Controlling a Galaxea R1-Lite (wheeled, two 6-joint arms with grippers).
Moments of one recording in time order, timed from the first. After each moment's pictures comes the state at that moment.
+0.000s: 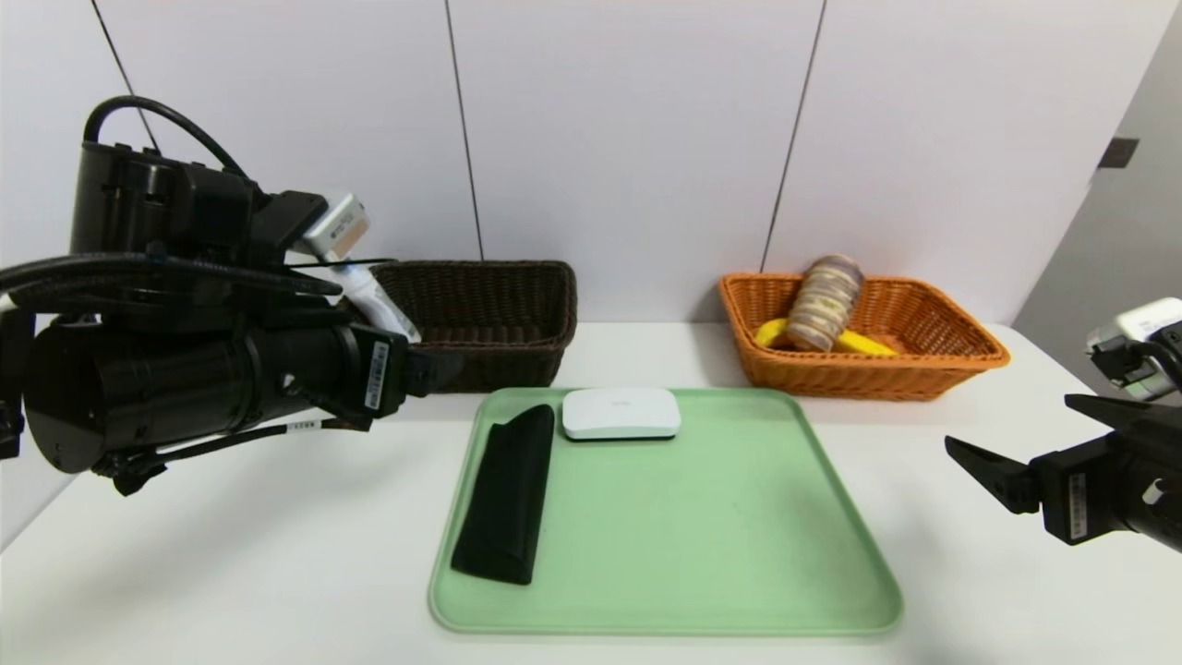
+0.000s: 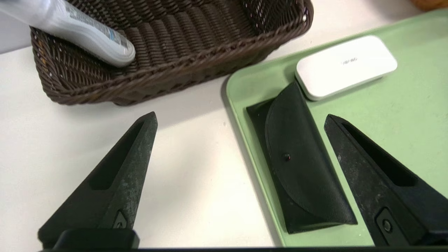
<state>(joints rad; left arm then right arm) -0.52 1.44 -0.97 -0.04 0.20 -0.06 0.27 1.16 -0.50 -0.29 -0.24 -0.20</state>
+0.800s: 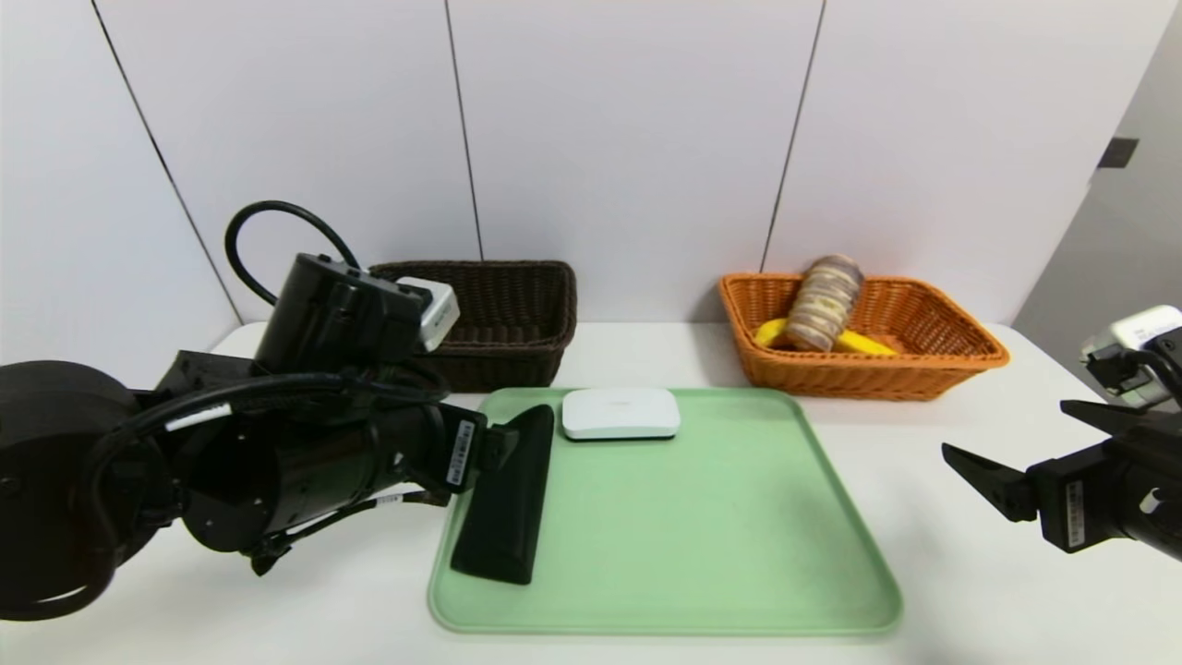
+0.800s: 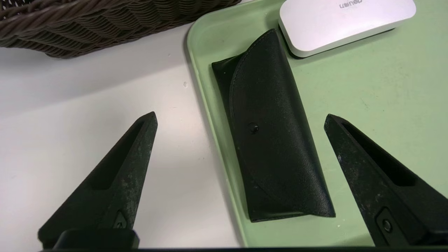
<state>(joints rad) -0.69 1.58 -0.94 -0.04 0.35 -0.22 0.28 1.17 -0.49 -0.29 -0.23 -0.20</state>
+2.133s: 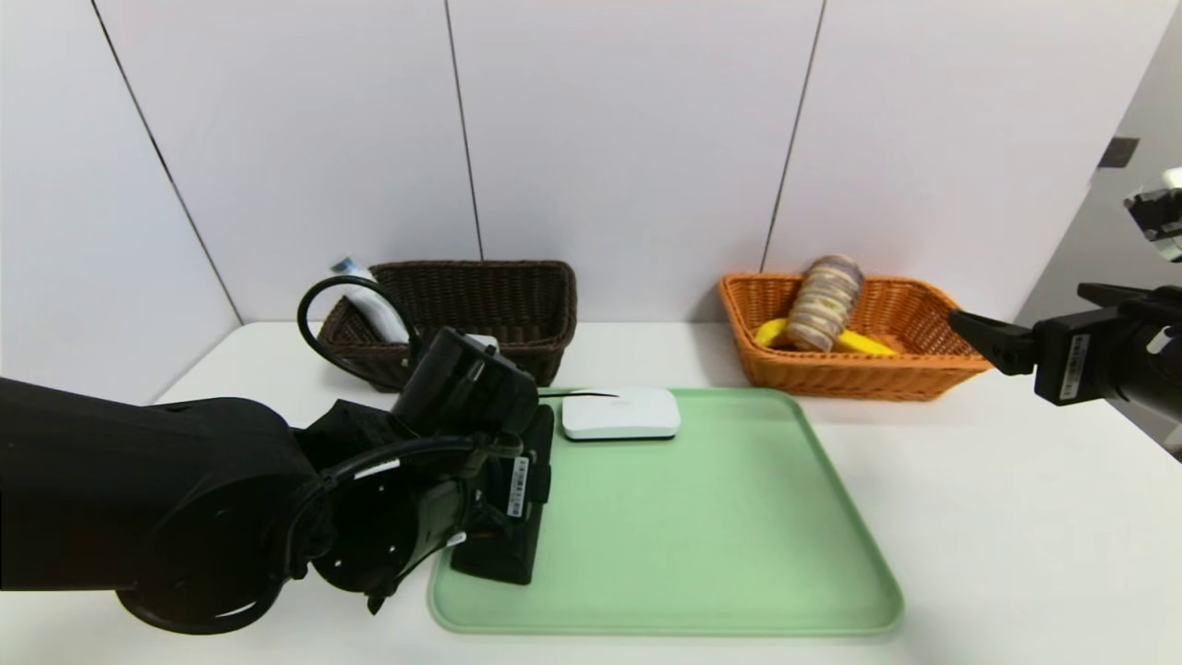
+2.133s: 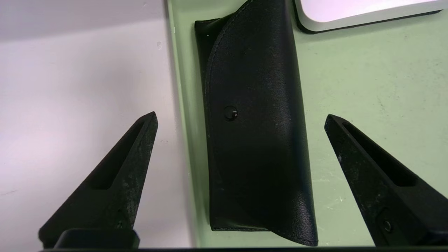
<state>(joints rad) -0.79 1.73 -0.95 -0.03 0.47 -0.45 0.22 1.25 -0.70 -0.36 -0.24 -0.15</state>
